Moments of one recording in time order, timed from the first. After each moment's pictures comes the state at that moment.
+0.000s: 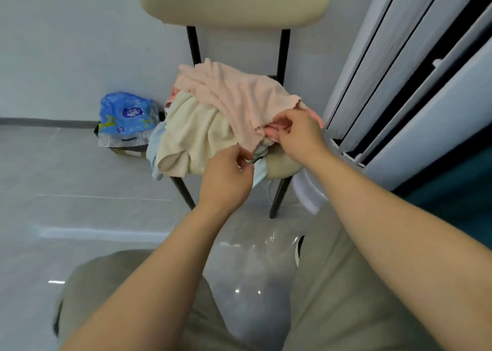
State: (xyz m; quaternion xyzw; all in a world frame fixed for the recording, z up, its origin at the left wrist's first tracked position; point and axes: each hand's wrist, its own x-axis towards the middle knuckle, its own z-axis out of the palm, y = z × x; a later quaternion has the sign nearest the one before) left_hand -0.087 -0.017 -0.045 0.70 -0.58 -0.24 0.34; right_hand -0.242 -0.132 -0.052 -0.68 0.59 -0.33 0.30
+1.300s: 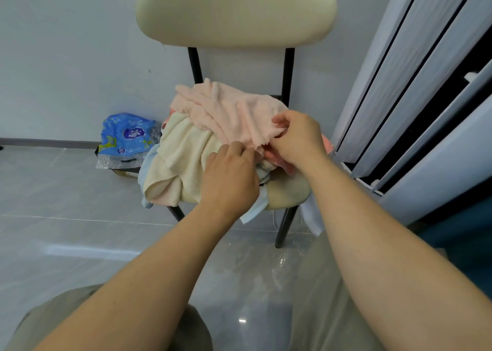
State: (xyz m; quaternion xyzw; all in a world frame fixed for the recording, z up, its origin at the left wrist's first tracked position) left_hand -0.088 -0.096 -0.084 0.66 -0.72 0.10 0.17; right_hand -0.232 -0.178 -0.052 -0.66 0.60 -0.34 0.29
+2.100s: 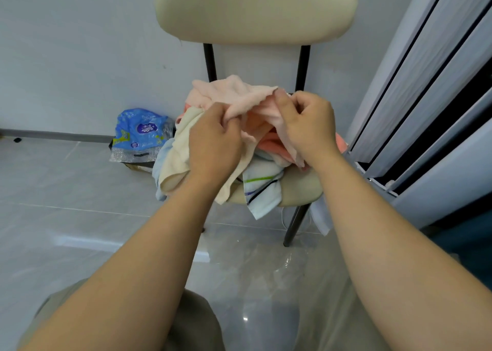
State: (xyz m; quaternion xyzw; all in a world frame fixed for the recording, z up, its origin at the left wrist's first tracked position) left_hand -0.057 -0.100 -0.032 0.68 -0.52 -0.12 0.50; right_hand -0.207 -0.165 -0.029 -0.66 0.50 -0.50 0.25
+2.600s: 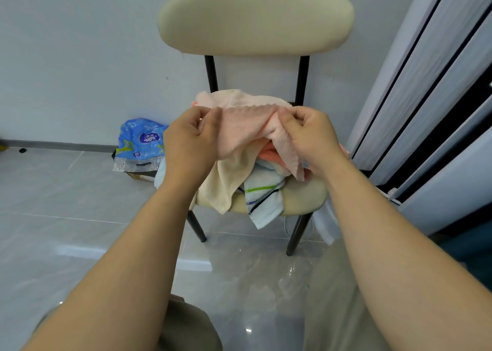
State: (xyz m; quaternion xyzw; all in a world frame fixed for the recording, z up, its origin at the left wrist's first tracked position) left_hand -0.026 -0.097 -0.016 0.67 -0.49 -0.14 0.54; right_hand -0.219 -0.173 -0.033 -0.62 0.47 -0.46 0.42
